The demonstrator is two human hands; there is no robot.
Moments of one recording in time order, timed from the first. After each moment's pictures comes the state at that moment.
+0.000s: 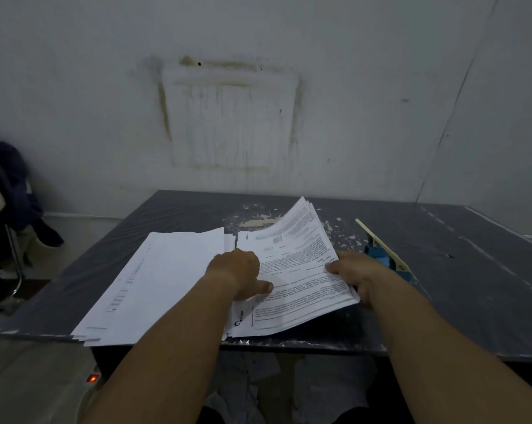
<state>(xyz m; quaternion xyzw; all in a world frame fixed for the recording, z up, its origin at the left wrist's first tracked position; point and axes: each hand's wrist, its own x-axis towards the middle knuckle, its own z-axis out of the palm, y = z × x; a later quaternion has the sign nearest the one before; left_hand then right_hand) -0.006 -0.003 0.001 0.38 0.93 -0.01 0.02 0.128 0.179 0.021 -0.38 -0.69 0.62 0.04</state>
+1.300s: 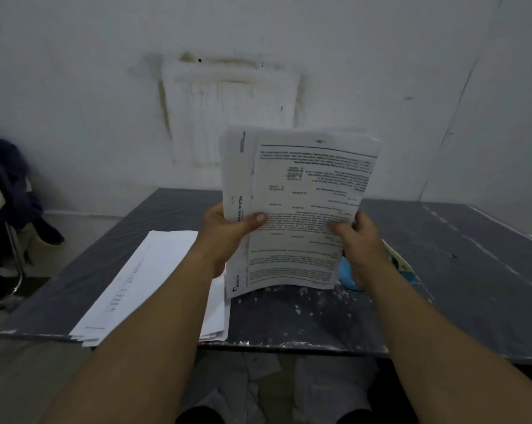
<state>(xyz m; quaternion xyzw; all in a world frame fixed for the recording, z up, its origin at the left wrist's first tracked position) -0.010 -0.021 0.042 0.29 0.60 0.74 0.14 0.115 0.183 0.028 -0.17 -0.66 0.64 0.36</state>
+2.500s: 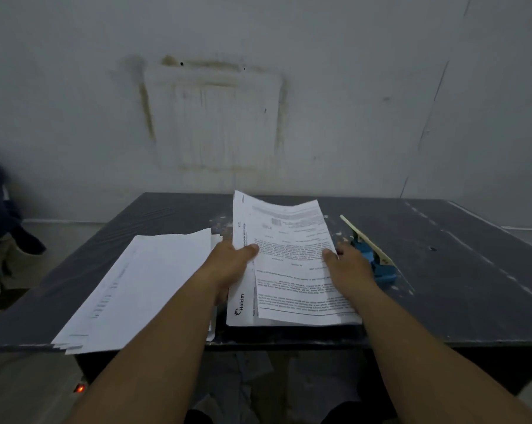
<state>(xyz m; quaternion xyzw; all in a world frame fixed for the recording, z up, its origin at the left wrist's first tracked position) 0.017 -0.006 0.014 0.19 0.71 0.62 0.27 0.144 0.181 -0.002 -0.38 -0.81 0.40 0.22</state>
